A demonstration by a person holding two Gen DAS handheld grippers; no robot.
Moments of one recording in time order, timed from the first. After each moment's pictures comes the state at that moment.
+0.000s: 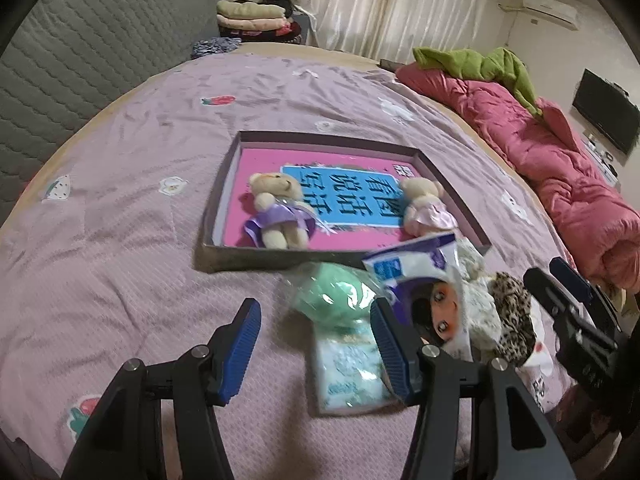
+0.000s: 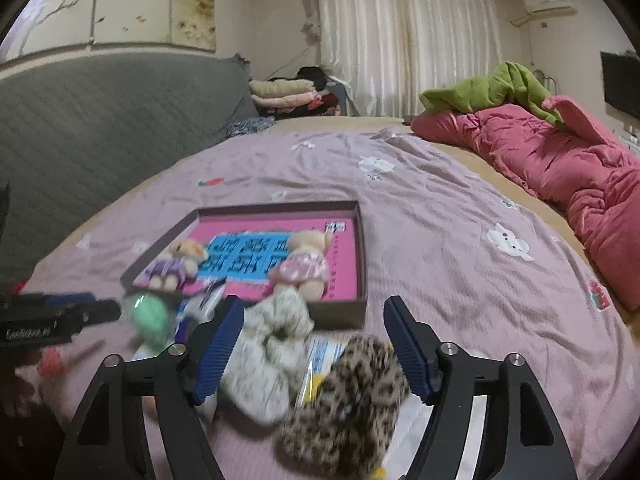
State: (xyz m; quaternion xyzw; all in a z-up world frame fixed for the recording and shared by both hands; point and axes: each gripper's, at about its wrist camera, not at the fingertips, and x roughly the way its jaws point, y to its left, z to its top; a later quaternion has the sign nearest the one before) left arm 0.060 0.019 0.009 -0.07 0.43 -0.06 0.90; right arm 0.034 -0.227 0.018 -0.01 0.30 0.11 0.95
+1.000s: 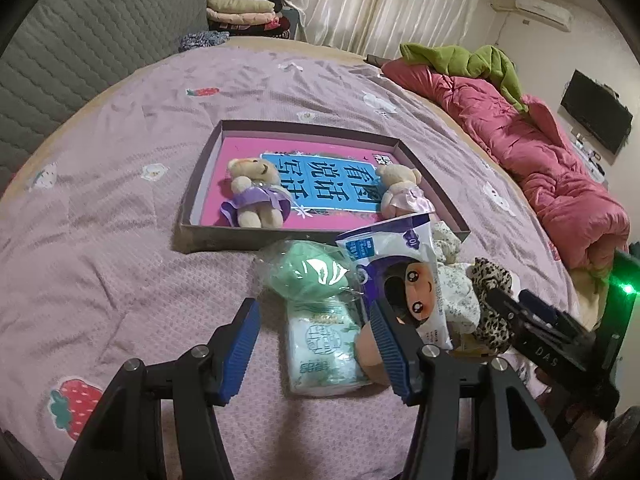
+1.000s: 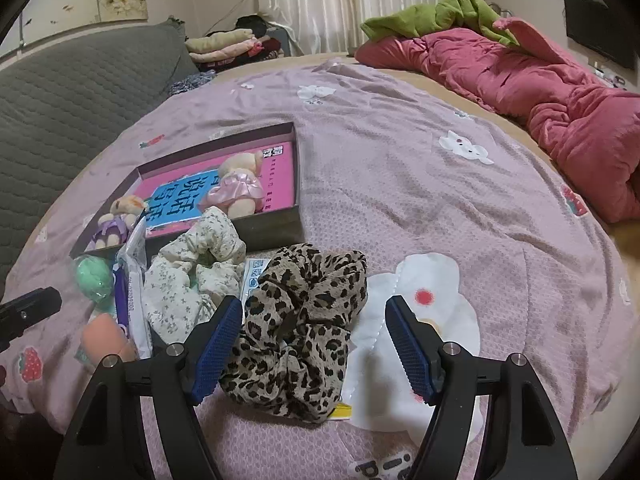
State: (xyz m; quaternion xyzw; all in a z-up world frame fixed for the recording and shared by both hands) left arm 0.052 0.011 0.005 -0.09 0.44 -0.08 0.89; right arm 0.044 -0.261 -0.024 0.05 0.41 0.02 0.91
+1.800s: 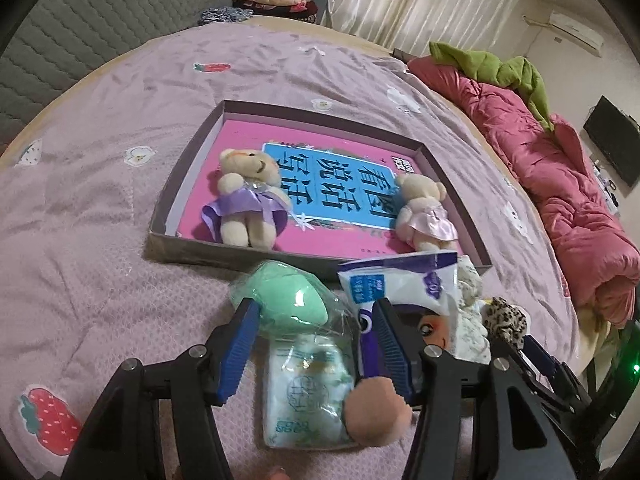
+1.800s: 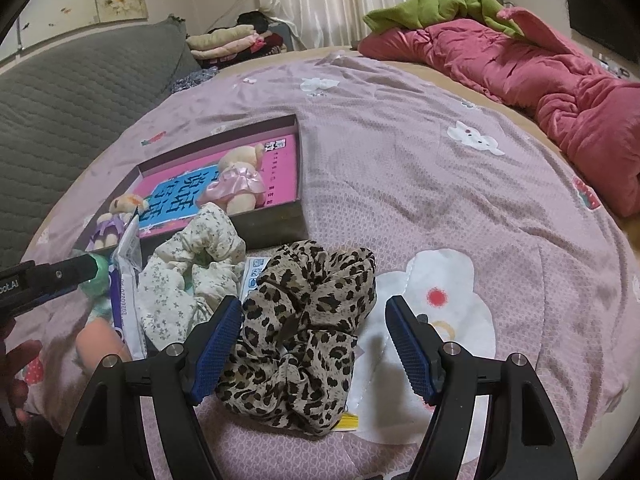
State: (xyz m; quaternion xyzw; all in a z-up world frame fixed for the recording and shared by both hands) left arm 0.101 0.001 -0.014 -0.13 0.47 -0.05 0.87; right arm 0.054 -0.261 -0.033 0.06 0.42 0.03 0.90
